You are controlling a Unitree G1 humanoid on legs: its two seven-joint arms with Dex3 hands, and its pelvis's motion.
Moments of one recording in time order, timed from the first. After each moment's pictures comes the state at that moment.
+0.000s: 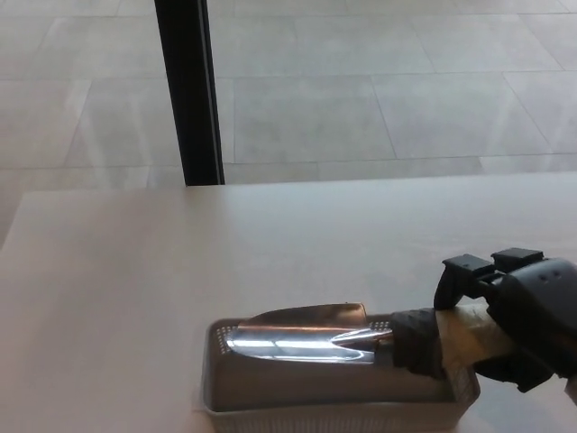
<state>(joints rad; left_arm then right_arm) 0.01 0.64 0.24 1.29 0.02 -0.07 -0.17 -0.21 -0.55 0.17 0.11 -0.83 -0.33 -0.14</state>
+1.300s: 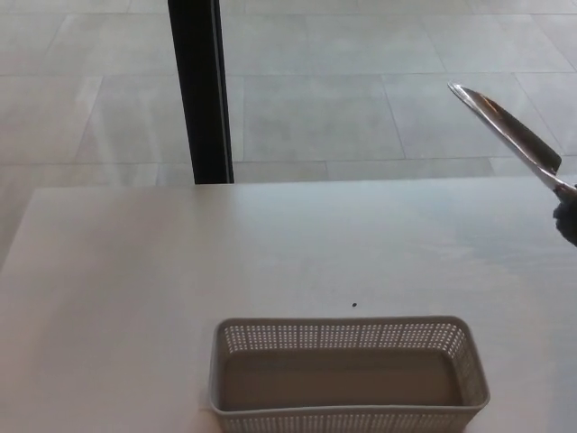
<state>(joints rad) 0.06 0.62 0.24 1.31 0.02 -0.07 -0.15 -0.45 -0.56 -0.25 0.64 -0.48 -0.23 -0.13</state>
